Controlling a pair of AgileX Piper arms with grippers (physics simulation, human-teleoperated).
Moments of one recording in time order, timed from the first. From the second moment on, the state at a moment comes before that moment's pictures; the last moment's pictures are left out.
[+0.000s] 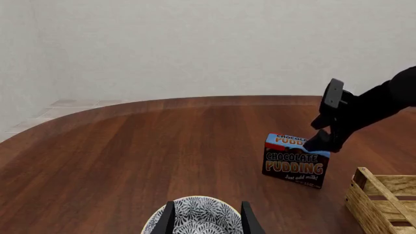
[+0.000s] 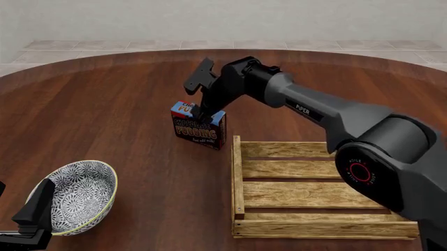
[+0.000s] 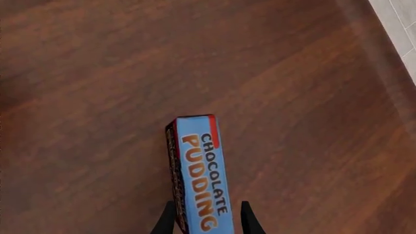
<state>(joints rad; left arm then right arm) 0.00 0.01 0.00 0.00 0.00 0.62 2.22 -1.97 0.68 -0.50</state>
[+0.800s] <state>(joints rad) 0.00 0.01 0.00 0.00 0.00 0.62 2.23 -1.97 0.67 -0.49</state>
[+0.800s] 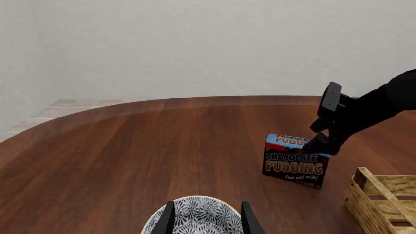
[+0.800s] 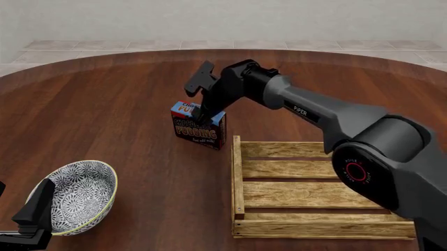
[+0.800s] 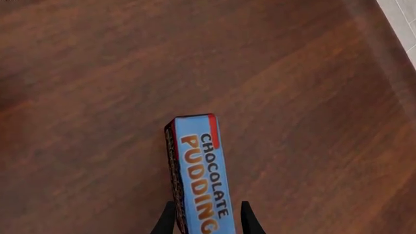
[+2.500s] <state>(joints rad) 0.00 0.01 0.00 0.00 0.00 0.61 2.26 -1.94 0.64 -0.47</state>
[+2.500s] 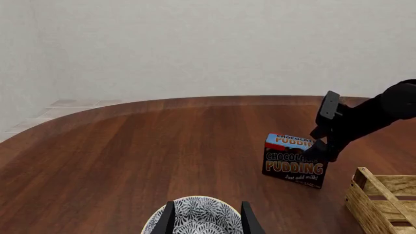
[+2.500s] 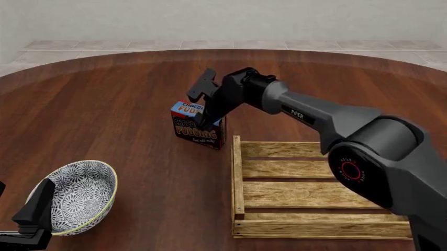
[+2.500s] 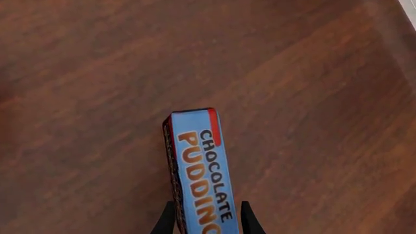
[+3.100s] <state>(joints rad) 0.00 0.01 0.00 0.00 0.00 0.61 2.27 -1.94 0.63 -0.46</state>
